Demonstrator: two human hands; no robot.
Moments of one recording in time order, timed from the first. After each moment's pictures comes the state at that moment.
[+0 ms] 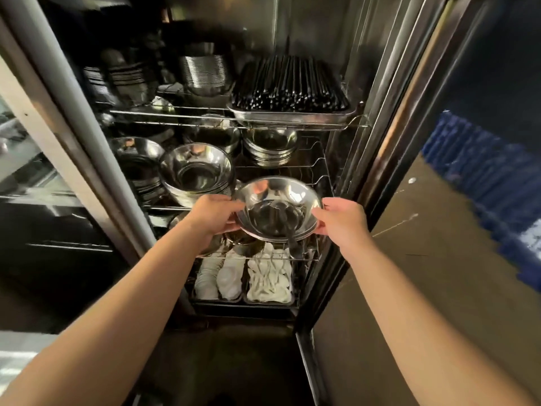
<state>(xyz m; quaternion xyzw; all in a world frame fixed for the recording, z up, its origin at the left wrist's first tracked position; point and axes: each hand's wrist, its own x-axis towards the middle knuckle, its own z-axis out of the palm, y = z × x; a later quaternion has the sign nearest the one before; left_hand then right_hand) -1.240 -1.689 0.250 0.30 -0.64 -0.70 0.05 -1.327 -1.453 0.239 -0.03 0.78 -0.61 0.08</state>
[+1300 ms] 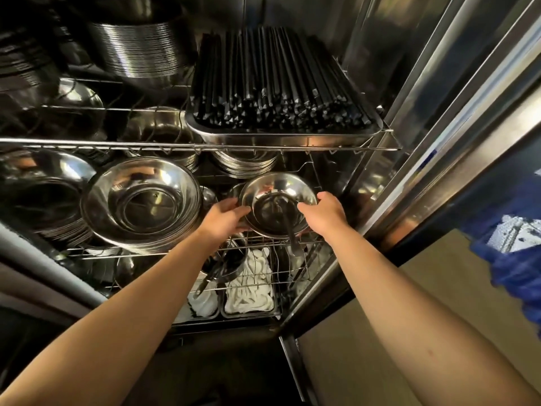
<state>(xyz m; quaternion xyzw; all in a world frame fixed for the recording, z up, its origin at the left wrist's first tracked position) -1.409 -1.727 0.165 0.22 -0.66 -0.72 -0.04 -1.487 -1.516 0.189 0.06 0.92 -0.38 0.08</state>
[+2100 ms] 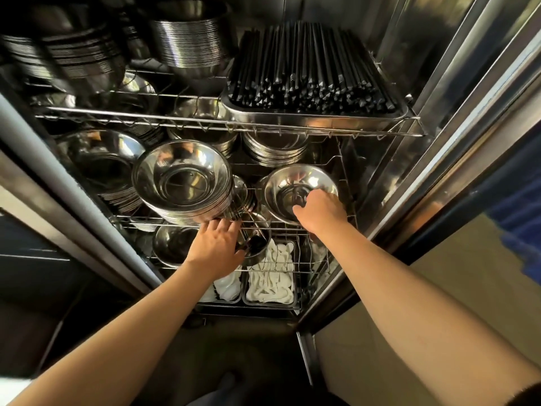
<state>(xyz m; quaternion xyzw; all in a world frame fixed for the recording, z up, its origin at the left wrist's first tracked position) -1.305 -1.739 0.131 0.10 -0.99 0.02 -0.04 -1.450 -1.553 0.188 -0.12 0.98 -0.15 0.05</state>
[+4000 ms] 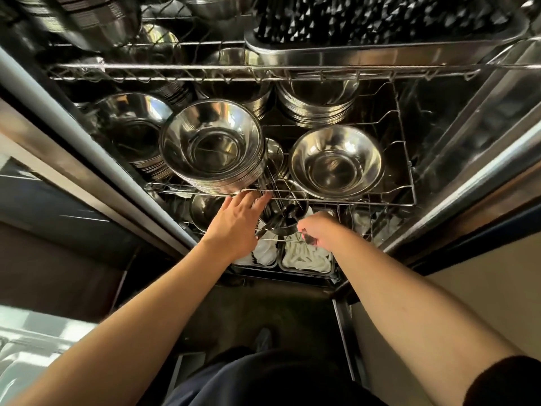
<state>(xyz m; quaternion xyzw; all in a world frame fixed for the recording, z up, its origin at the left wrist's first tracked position) -1.289 -1.752 0.127 0.08 -0.99 -0.02 -0.06 -1.424 -1.603 0.055 0.08 0.81 -0.41 0.41</state>
